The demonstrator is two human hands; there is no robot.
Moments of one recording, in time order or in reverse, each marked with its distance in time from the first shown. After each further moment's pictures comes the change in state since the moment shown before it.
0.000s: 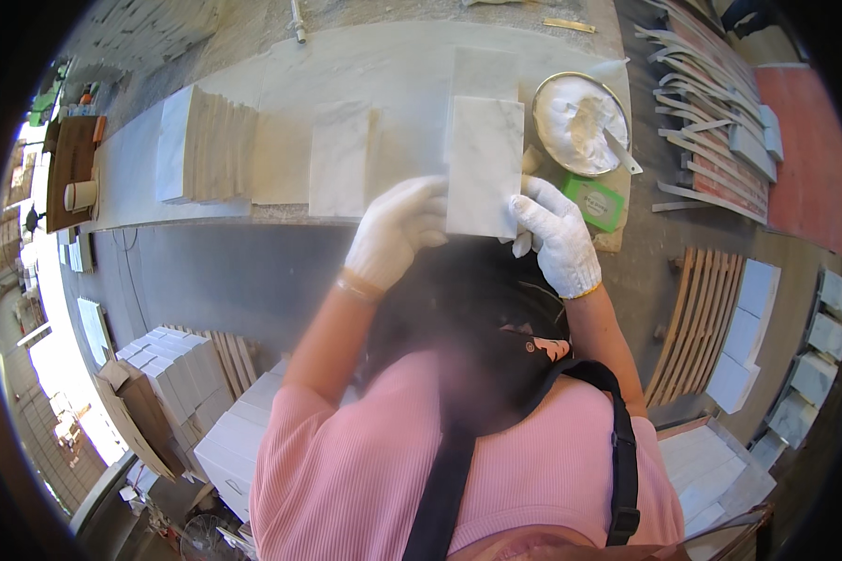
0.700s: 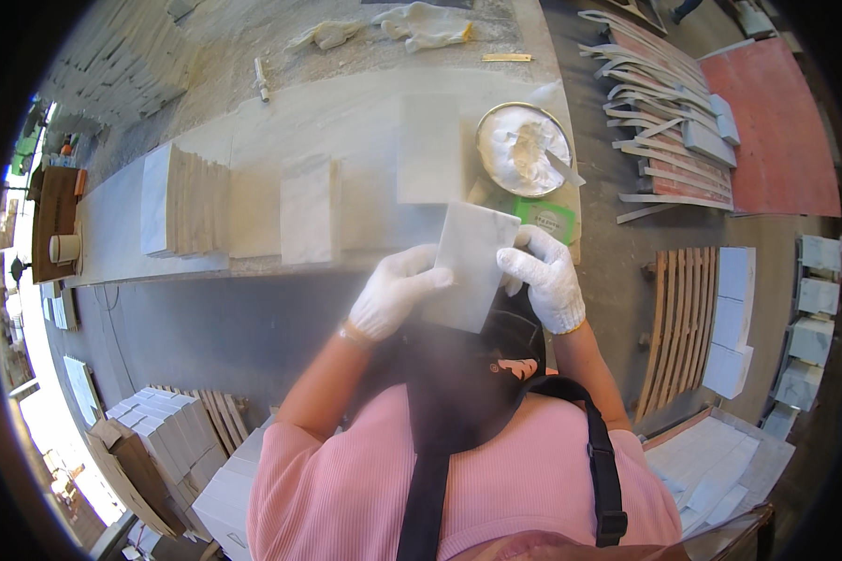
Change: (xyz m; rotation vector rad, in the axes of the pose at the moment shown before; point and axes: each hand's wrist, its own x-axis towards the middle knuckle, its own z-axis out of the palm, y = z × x) left_hand -0.019 -0.010 0.048 0.480 -0.219 -0.023; right_hand -0.042 0.000 -0.028 -0.084 0.142 -0.060
